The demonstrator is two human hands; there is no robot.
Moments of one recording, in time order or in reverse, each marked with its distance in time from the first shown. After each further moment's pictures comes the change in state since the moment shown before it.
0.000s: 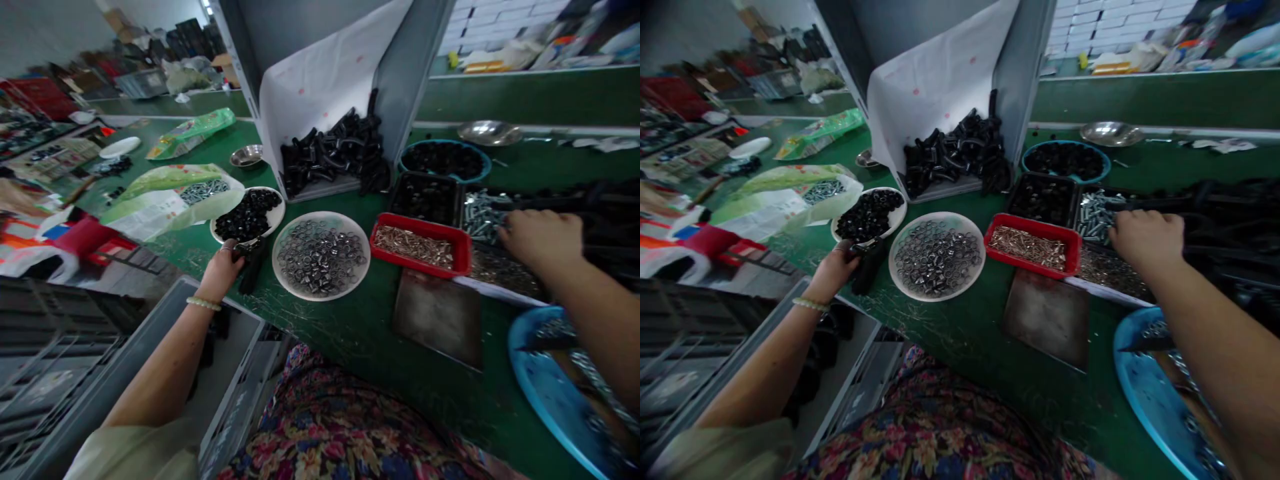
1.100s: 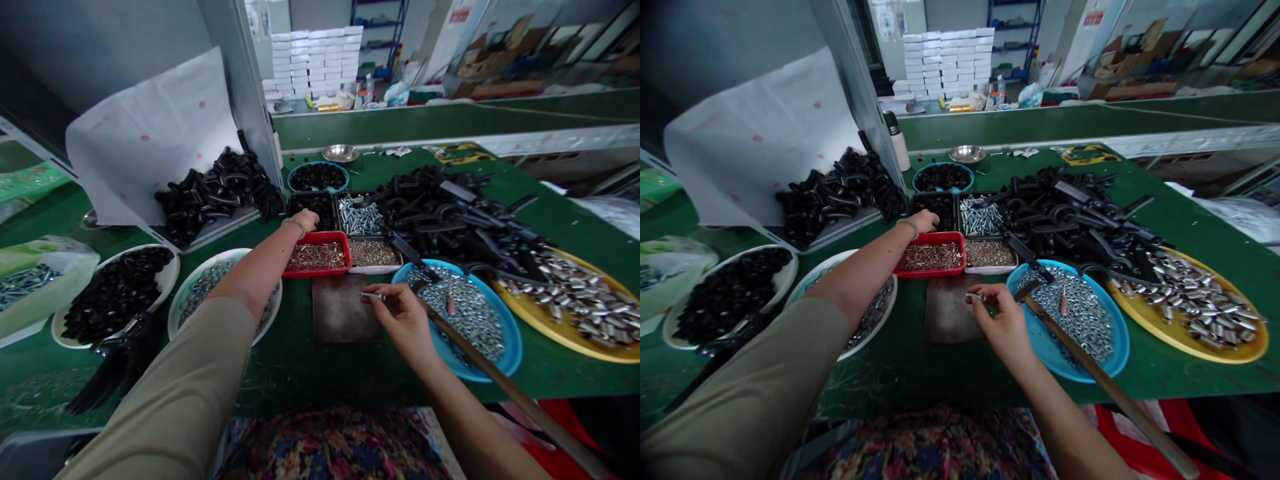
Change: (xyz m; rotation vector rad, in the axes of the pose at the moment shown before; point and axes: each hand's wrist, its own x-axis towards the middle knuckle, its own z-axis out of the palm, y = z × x) left_hand 0.141 0.445 0.135 0.074 -0.397 0.920; right_hand -0.119 -0.212 -0.069 0.683 0.173 0.740
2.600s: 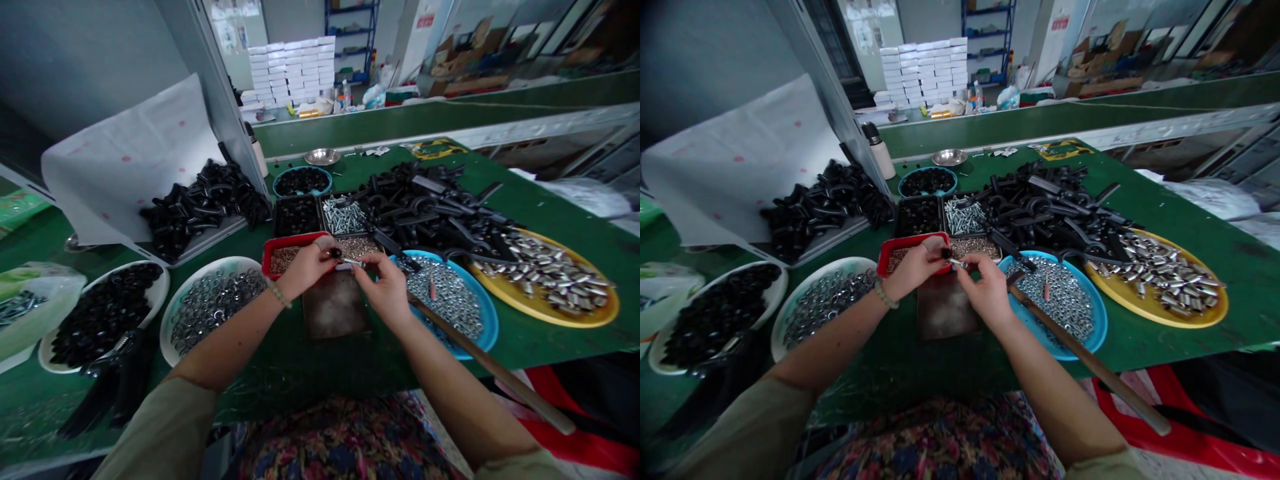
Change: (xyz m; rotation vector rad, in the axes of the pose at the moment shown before) left_hand -0.134 0.092 0.026 -0.990 0.173 0.390; right_hand 0.036 -0.001 -0.005 -0.315 0.176 -0.257
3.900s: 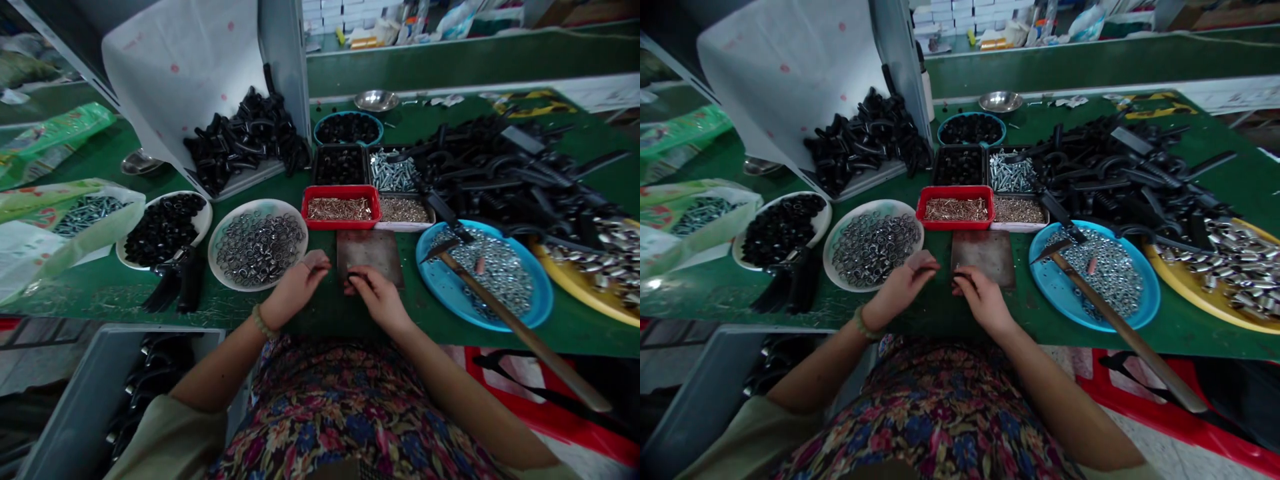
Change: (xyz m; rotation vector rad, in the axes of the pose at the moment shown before) left_hand -0.189 0.009 -0.011 0.497 0.161 -0.230; right_hand -0.107 -0.024 0.043 0.304 -0.581 0.318
